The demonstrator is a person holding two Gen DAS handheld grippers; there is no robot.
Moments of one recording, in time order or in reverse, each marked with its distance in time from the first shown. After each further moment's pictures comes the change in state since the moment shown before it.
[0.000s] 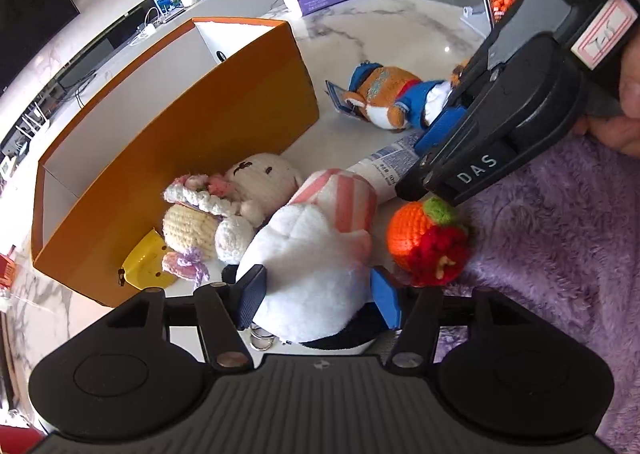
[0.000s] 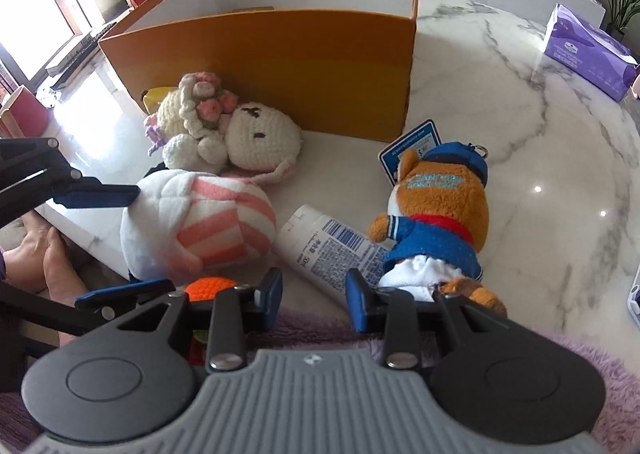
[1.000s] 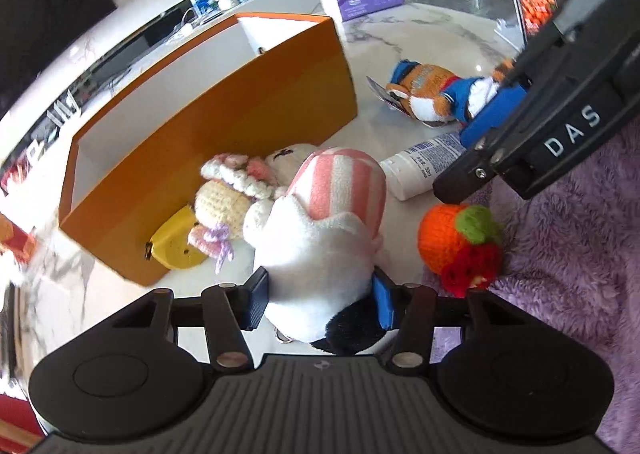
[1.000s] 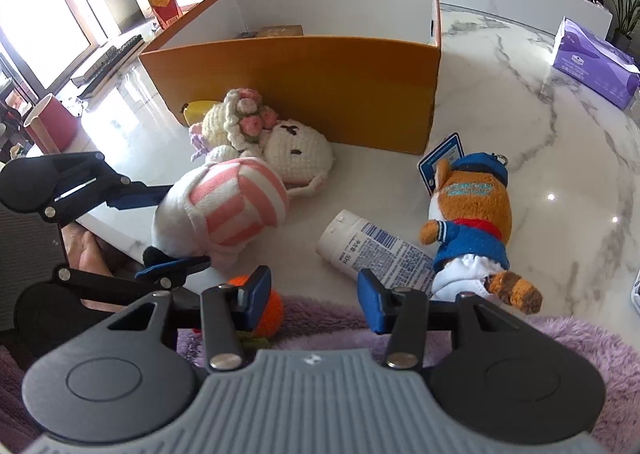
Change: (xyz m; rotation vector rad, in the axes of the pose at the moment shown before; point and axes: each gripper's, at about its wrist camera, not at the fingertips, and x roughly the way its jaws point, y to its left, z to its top) left arm -0.006 0.015 -0.023 -0.118 -0.047 0.054; right arm -0.025 0.015 -0.006 0.027 -0.045 0.065
